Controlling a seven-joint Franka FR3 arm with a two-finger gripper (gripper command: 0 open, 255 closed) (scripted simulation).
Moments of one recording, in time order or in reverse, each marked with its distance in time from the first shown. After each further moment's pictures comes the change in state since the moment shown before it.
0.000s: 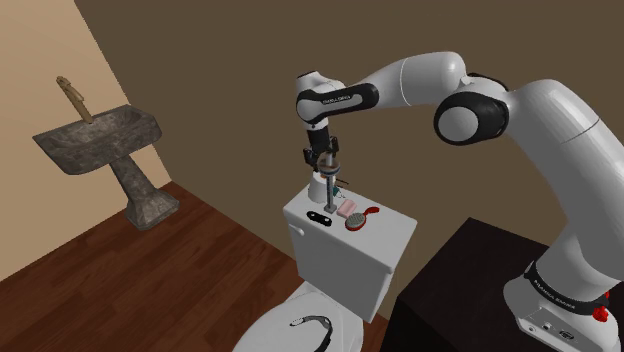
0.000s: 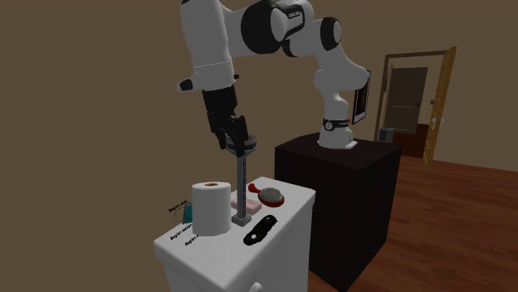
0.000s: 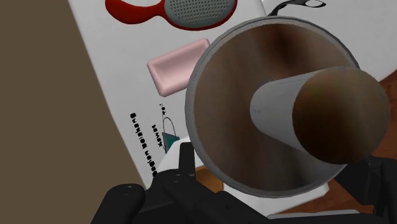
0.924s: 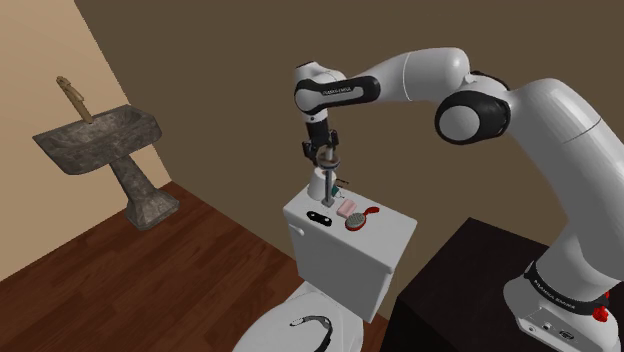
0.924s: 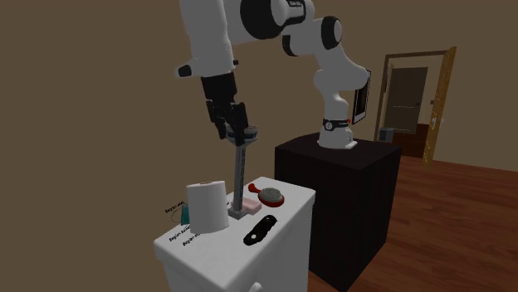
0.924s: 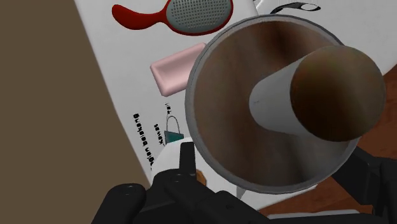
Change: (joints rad) arm 0.003 -0.009 0.001 0.060 0.001 -0.070 0.001
